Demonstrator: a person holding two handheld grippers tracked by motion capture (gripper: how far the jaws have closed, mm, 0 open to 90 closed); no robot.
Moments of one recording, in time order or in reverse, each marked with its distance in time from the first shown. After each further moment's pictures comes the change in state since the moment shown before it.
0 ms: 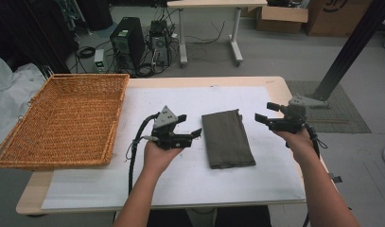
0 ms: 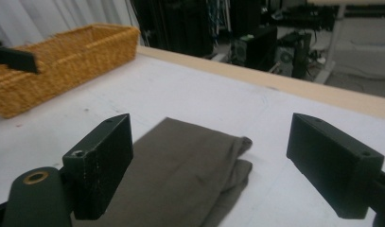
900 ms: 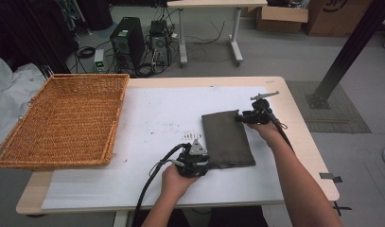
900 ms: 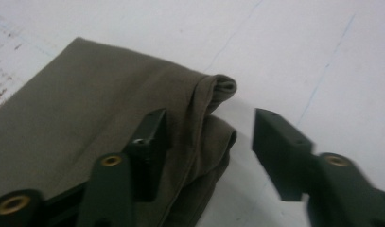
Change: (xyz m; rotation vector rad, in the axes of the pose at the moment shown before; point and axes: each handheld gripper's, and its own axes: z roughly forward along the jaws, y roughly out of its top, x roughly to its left) left arm -0.051 -0.069 0.056 0.376 -0.064 0.049; right arm -0.033 -0.028 0.114 0.397 -0.068 0.082
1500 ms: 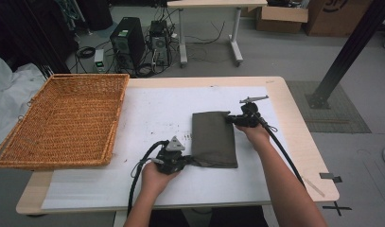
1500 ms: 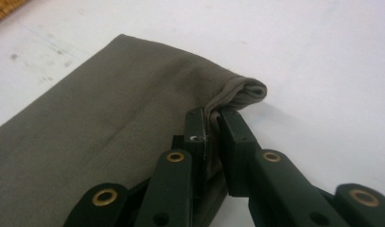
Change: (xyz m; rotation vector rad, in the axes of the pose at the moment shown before) left arm 0.047 -0.030 -0.050 -0.006 0.021 -0.066; right arm 0.039 0.002 0.023 -0.062 0.073 0.031
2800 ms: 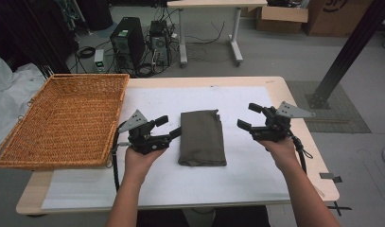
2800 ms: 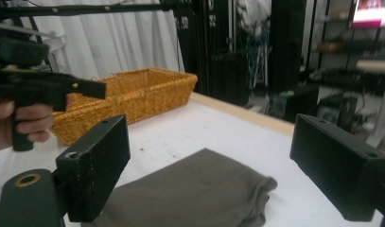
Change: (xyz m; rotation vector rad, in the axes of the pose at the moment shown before) left arm 0.034 0.039 -0.083 -0.590 -0.027 -0.135; right arm 0.061 -0.019 -0.132 -0.565 0.168 -0.268
